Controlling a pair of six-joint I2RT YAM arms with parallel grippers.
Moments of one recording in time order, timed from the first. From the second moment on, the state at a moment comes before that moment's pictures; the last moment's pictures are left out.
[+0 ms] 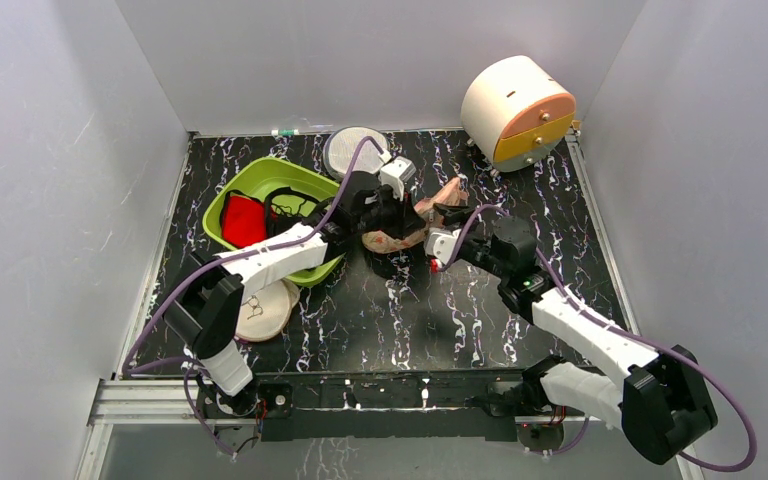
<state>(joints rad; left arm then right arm) -0.74 1.67 1.15 0.12 0.29 -0.29 0.48 1.04 0.56 0.36 -0.44 -0.96</state>
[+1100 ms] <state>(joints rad) -0.71 1.72 1.18 0.12 0.40 -0.38 0.52 1.08 0.52 0.55 -0.26 -1.04</state>
